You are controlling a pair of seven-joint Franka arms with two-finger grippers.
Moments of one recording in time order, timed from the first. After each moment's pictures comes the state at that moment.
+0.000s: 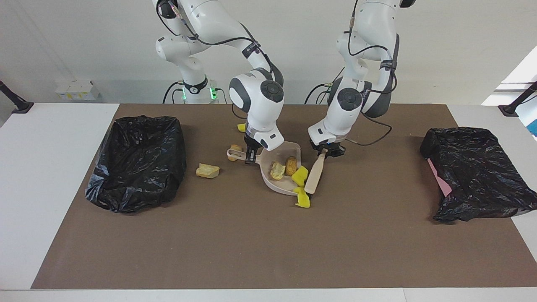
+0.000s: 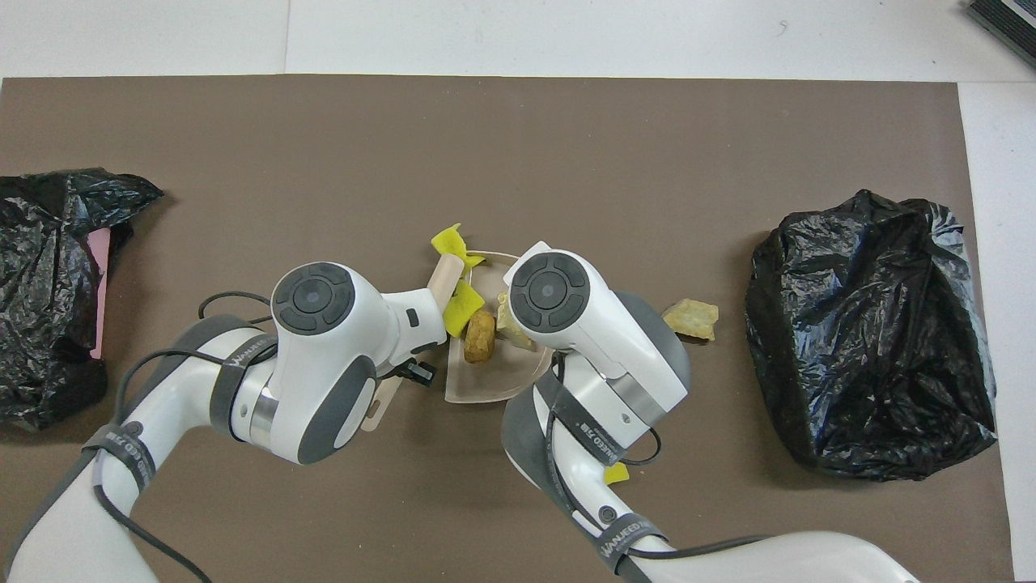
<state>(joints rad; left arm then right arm) -0.49 0.12 -0.13 -2.13 -0.14 2.10 0.05 0.54 0.32 0.03 -1.80 -0.24 1.98 -0.83</state>
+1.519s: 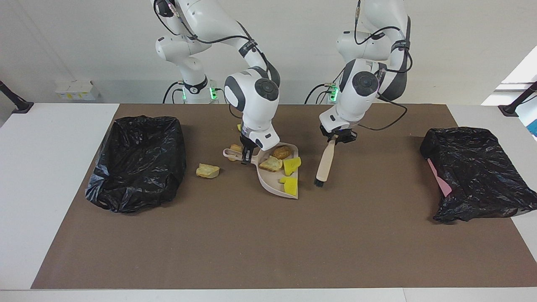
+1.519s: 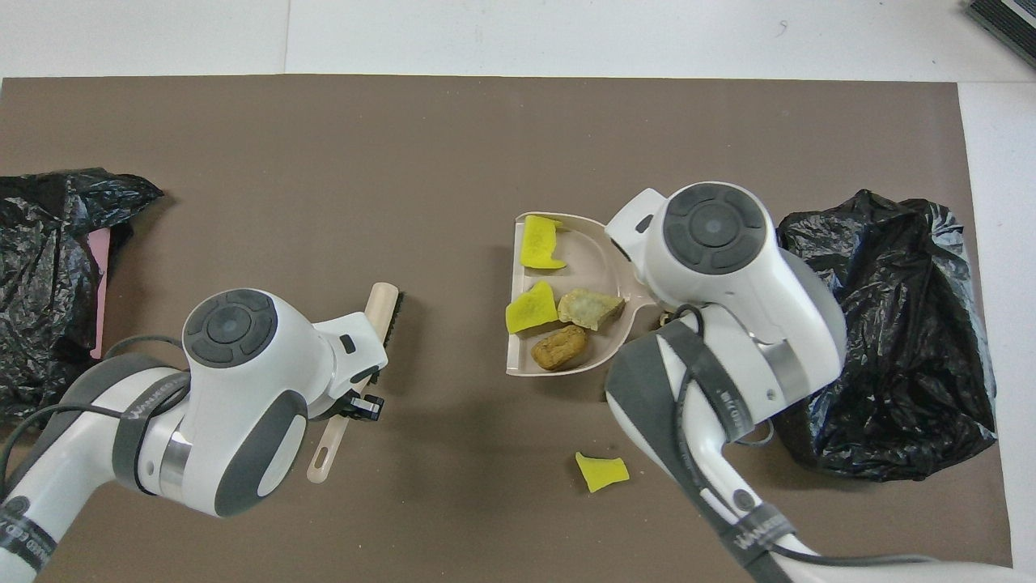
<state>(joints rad) -0.37 -0.10 -0.11 -2.30 -0.09 1.99 -0.11 0.31 0.14 0.03 -1.81 -0.19 1.88 -1.11</state>
